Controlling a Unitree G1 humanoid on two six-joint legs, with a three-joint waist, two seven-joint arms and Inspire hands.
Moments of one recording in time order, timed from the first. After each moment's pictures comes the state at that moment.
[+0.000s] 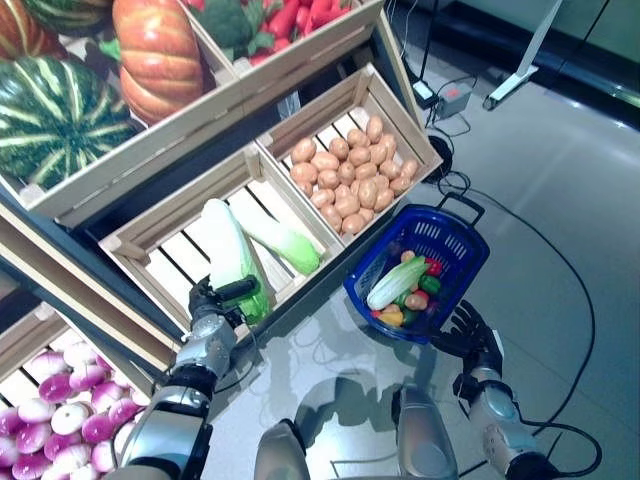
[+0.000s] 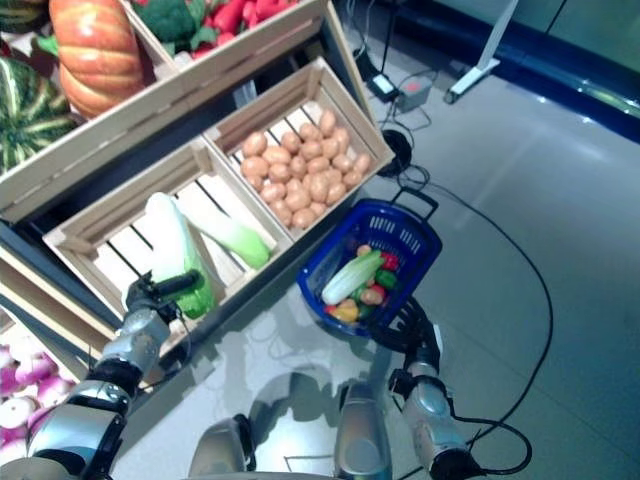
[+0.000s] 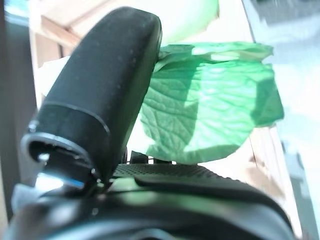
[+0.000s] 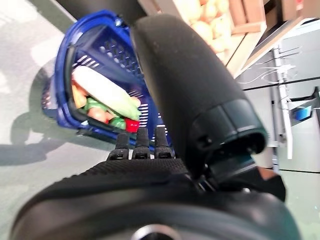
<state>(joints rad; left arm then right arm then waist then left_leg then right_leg) -0.46 0.36 -0.11 0.85 -0.78 0.00 0.43 -0.04 -0.33 0.31 0.61 0.65 -0.33 -0.28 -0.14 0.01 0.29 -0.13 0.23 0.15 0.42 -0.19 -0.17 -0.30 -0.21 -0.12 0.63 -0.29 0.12</state>
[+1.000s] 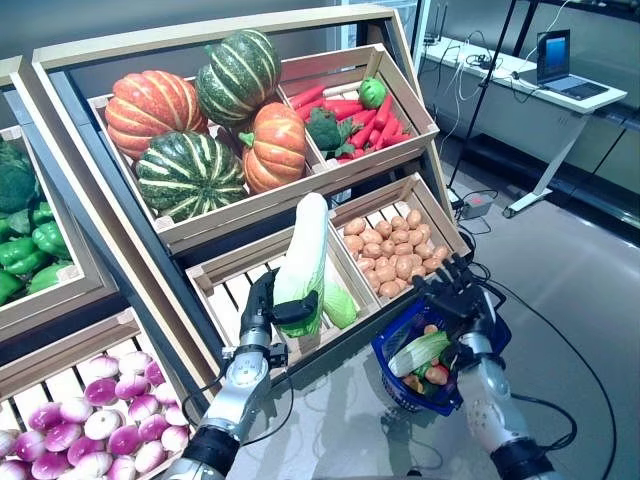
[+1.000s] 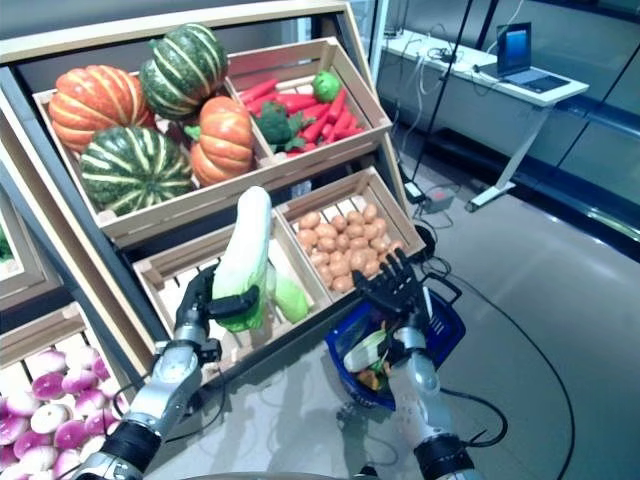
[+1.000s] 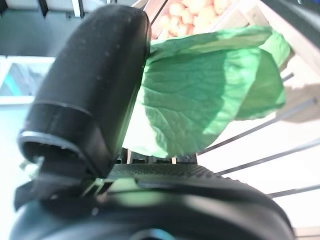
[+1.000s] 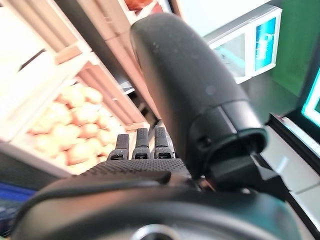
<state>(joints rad) -0.12 0.34 -0.25 0.37 -0.25 -0.10 0.30 -0.12 -0.28 0.14 0.34 0.85 -0.26 -0.12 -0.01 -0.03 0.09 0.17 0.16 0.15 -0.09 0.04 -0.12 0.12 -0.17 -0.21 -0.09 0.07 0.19</state>
